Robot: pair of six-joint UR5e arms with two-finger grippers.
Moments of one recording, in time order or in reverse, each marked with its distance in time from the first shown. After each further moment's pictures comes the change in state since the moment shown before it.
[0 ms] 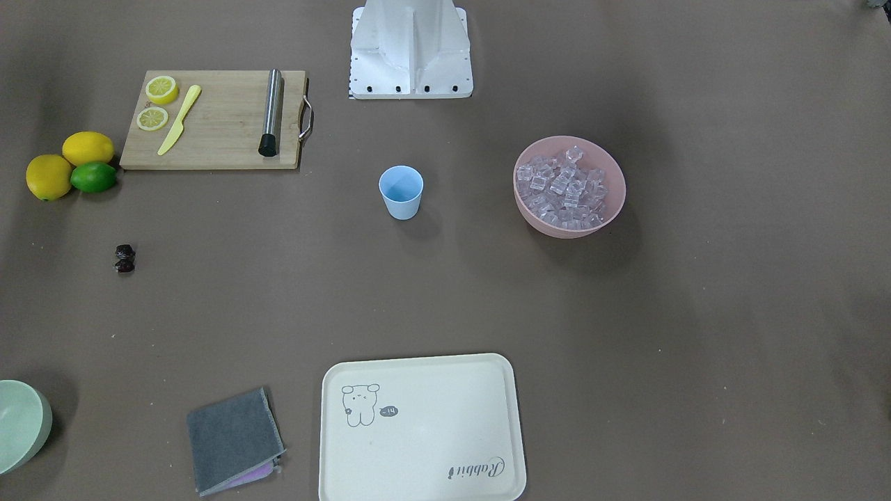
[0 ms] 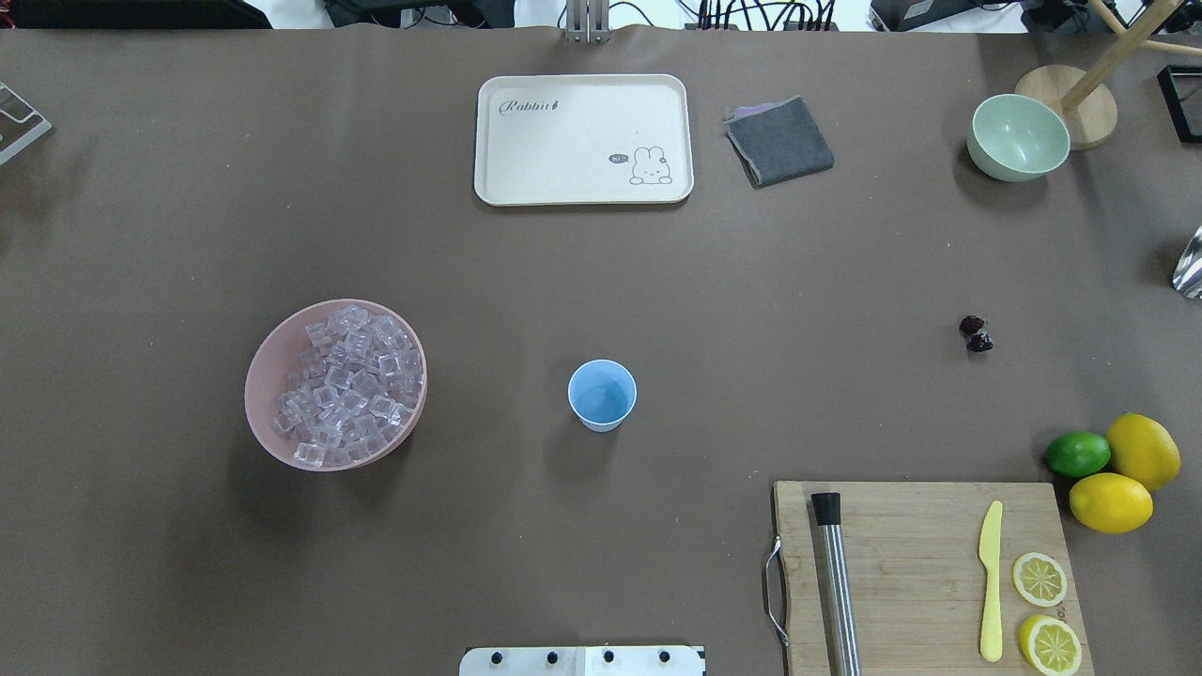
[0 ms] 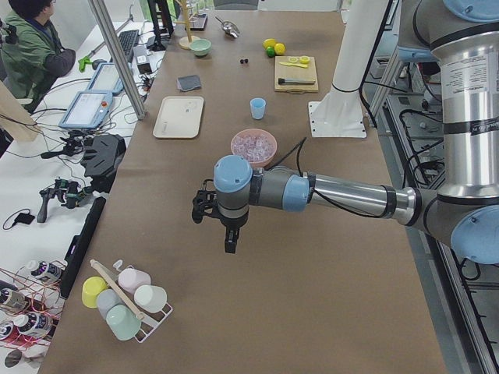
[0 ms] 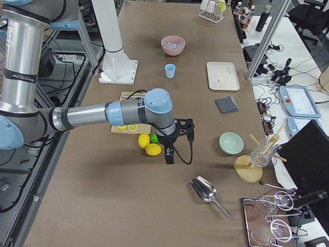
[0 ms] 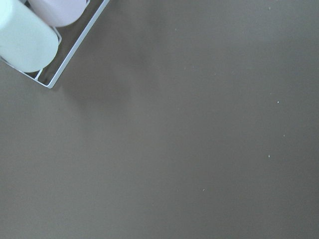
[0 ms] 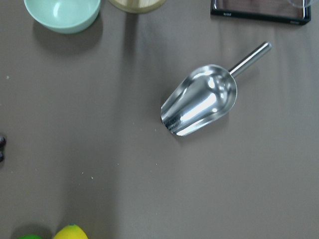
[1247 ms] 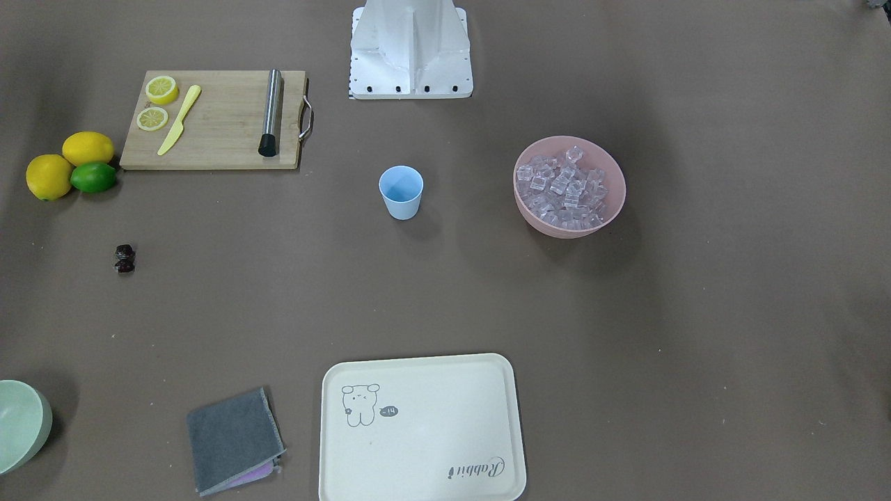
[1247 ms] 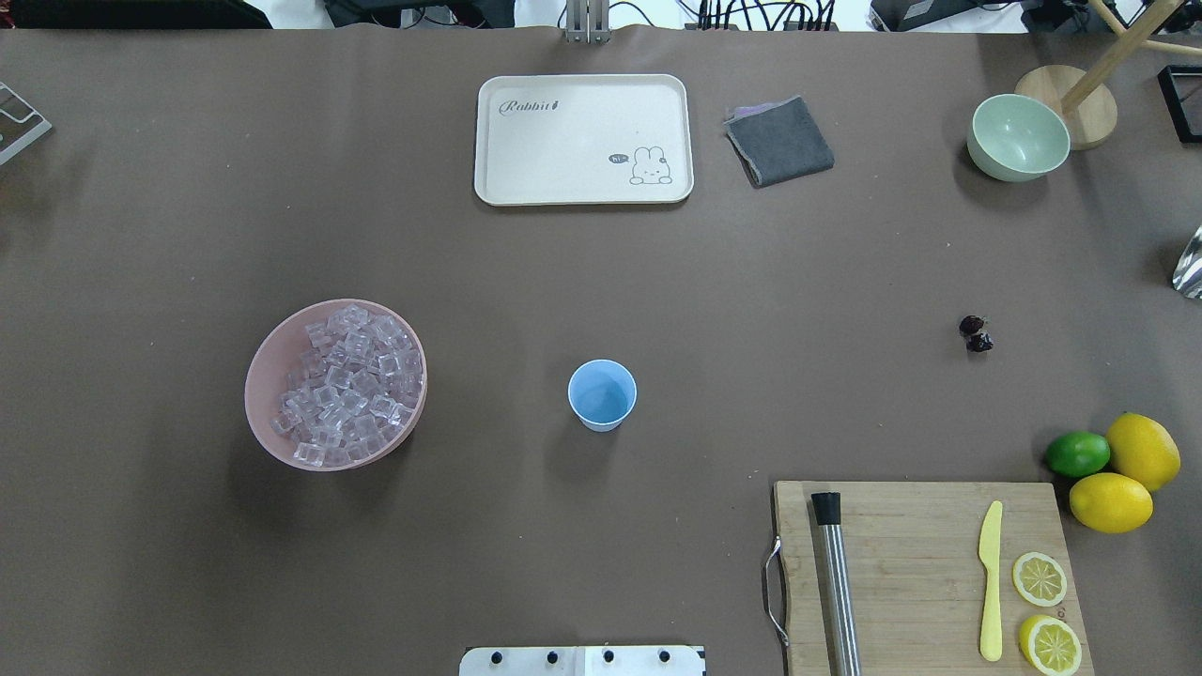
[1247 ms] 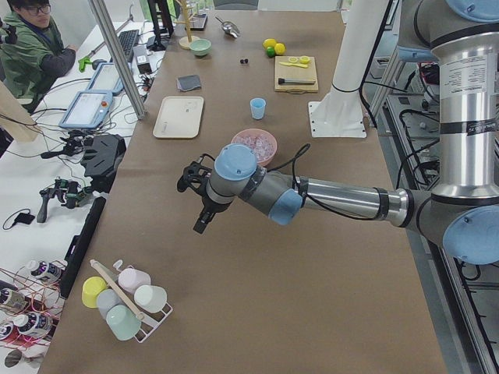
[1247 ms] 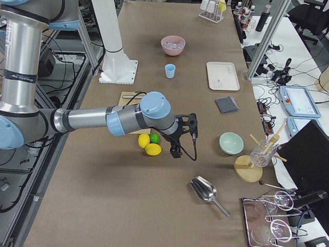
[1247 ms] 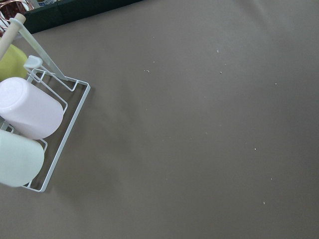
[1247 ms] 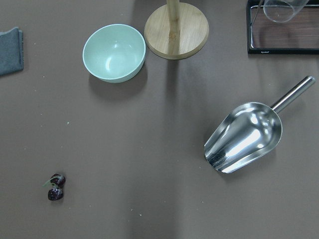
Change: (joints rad) left arm 0.026 -0.054 0.064 -0.337 0.002 -0.003; right arm 0.015 0.004 -0.048 0.202 0.162 0.170
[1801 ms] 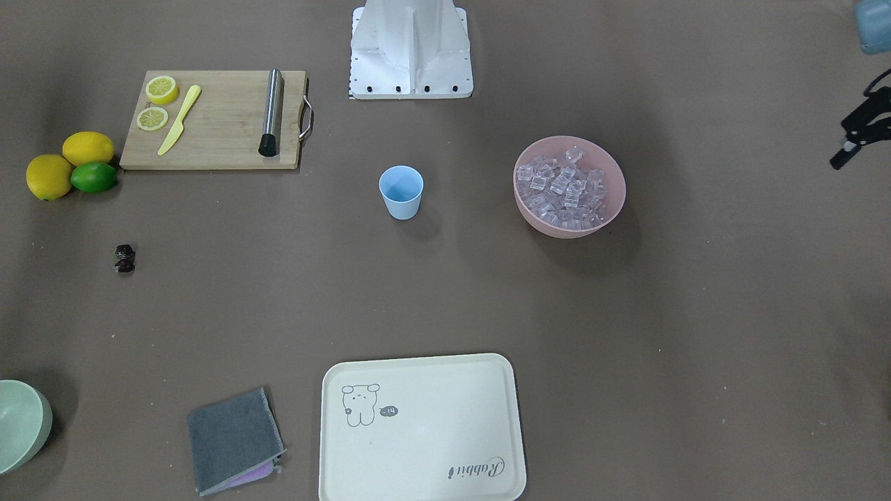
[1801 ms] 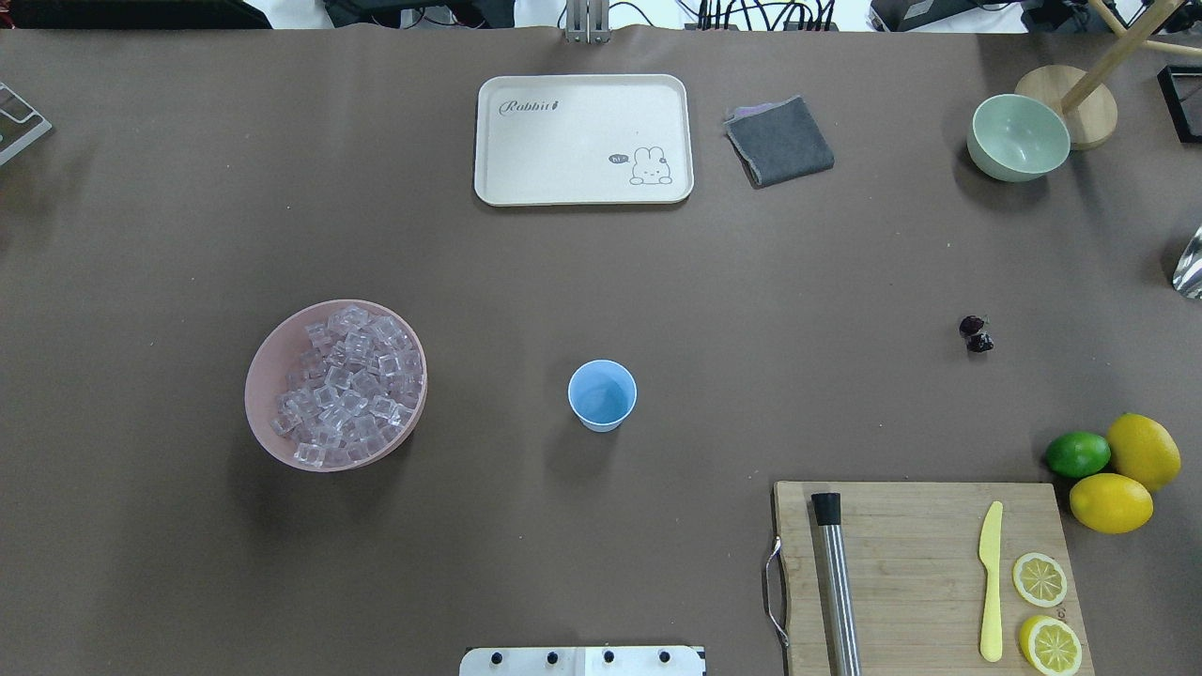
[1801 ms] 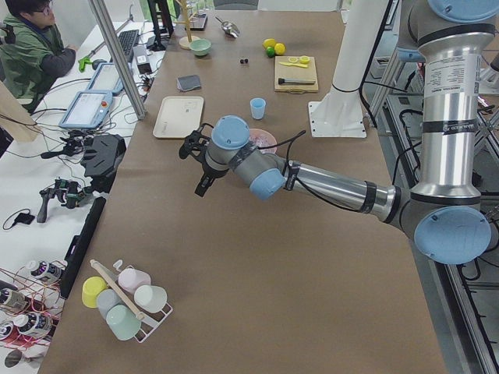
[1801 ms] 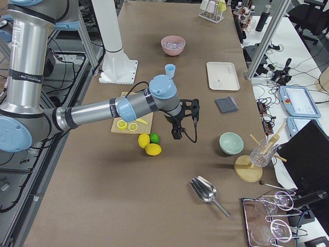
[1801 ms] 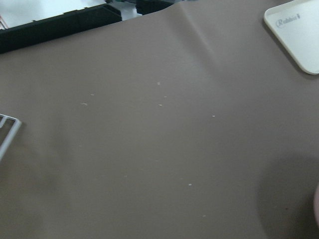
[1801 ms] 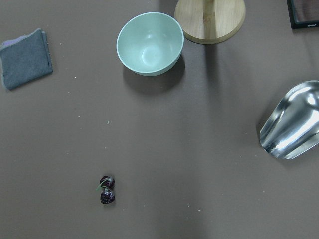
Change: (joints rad) left arm 0.189 -0.035 -0.091 -0.103 -0.013 -0.342; right arm -0.166 0.019 0.093 0.004 -0.031 0.275
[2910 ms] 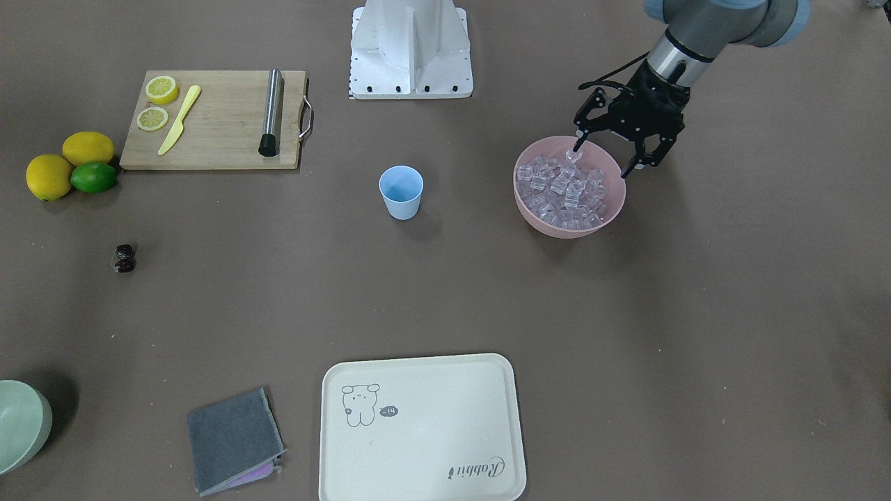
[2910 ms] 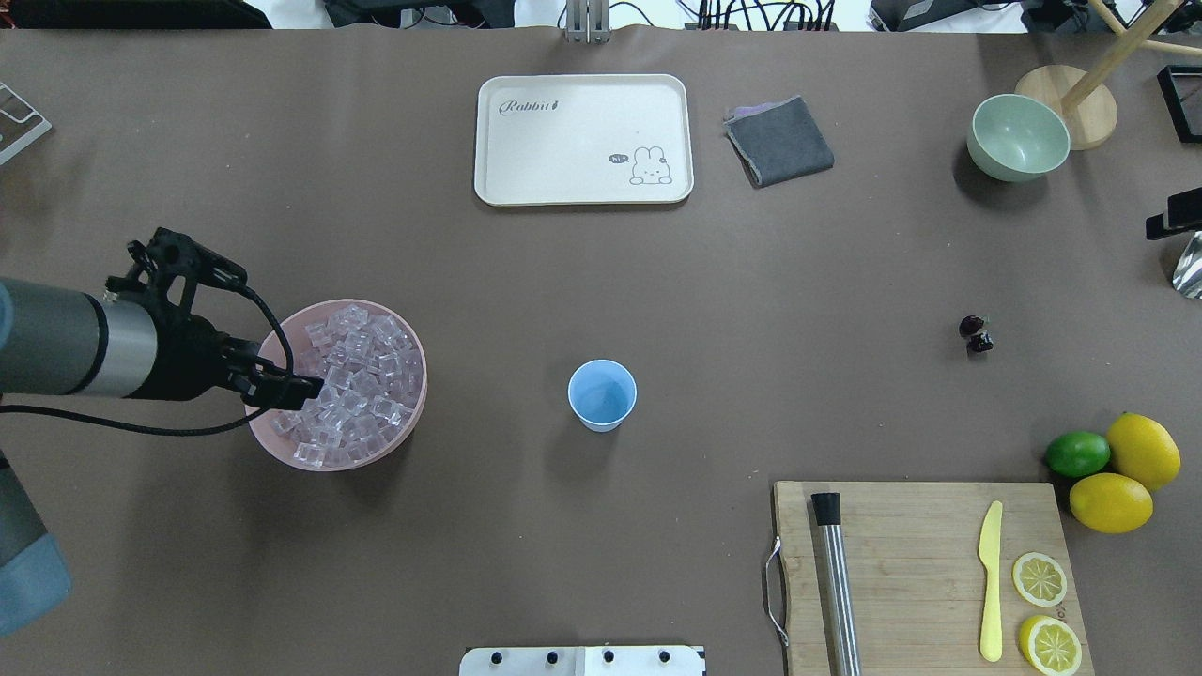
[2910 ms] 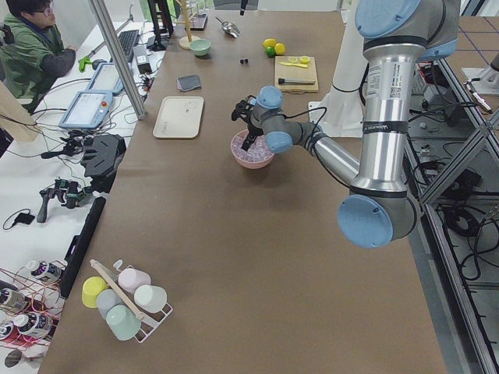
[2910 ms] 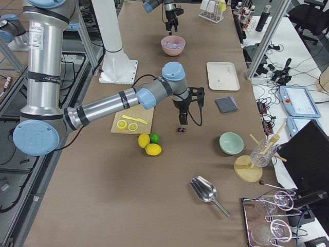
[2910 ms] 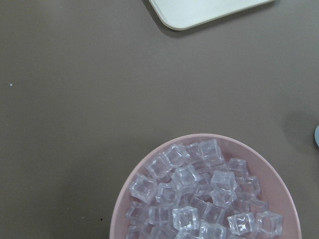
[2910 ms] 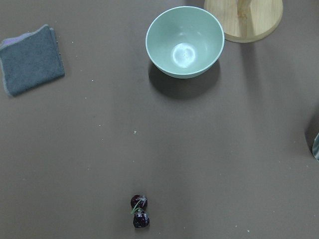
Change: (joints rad) left arm 0.728 -0.073 -0.156 -0.006 0.525 -0.351; right arm -0.223 0.083 0.014 0.042 -0.175 0.244
